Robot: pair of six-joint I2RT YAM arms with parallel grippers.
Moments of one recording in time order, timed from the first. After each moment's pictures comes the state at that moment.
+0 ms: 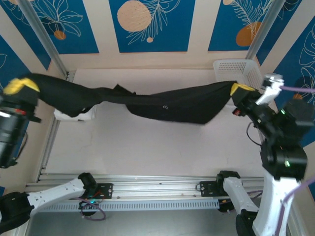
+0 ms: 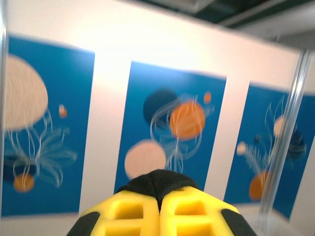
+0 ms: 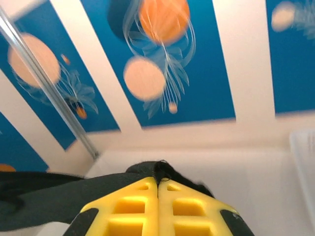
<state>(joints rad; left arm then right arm) -0.91 0.77 1.85 -0.64 -0.61 0.09 -0.11 0.77 1.61 -0.85 -0.46 0.33</state>
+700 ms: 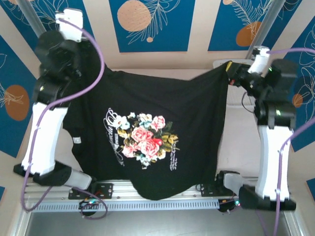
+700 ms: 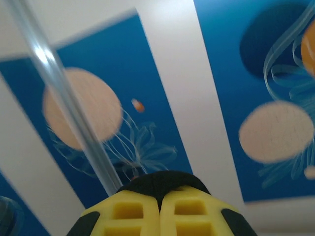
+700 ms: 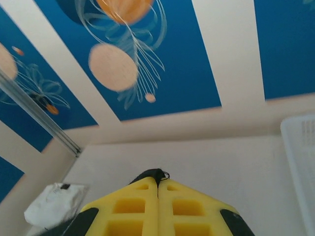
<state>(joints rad) -0.38 1.47 2.13 -0.59 -0.54 0.35 -0.10 1.15 1.64 -0.73 -0.45 0.32</state>
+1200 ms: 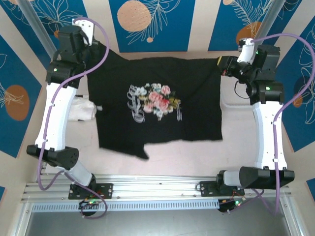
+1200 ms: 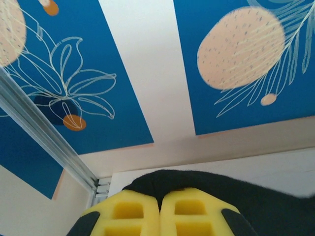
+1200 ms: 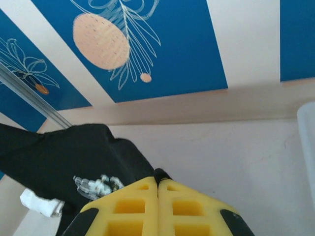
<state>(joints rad) -0.24 1.59 2.17 -0.81 -0.28 0.14 -0.07 1.30 1.74 -0.75 -0.48 0.27</state>
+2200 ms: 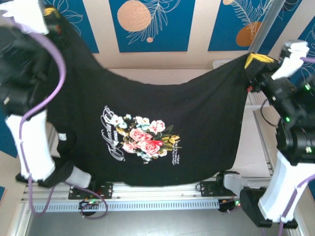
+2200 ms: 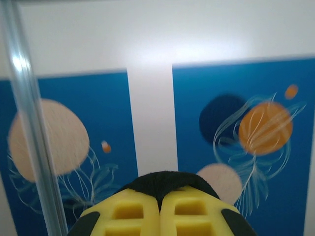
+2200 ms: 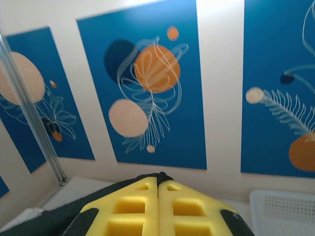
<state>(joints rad) -0.20 1.54 2.51 -0.76 -0.17 0.11 -0.07 1.11 2.09 -0.96 -0.36 0.16</state>
